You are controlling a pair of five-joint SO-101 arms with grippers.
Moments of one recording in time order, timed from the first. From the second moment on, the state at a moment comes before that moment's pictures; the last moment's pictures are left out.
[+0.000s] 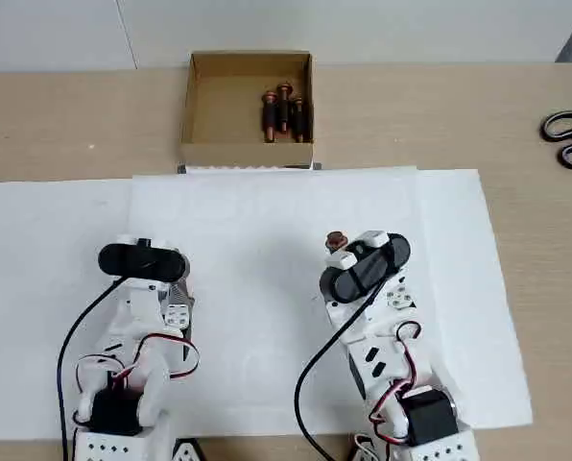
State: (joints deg) left arm 1.1 -101.1 92.4 62.5 3.1; right arm -20.4 -103.0 87.7 47.1 6.7
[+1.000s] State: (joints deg) left arm 1.1 -101.1 92.4 62.5 3.1; right arm -21.1 -103.0 86.9 47.5 6.7
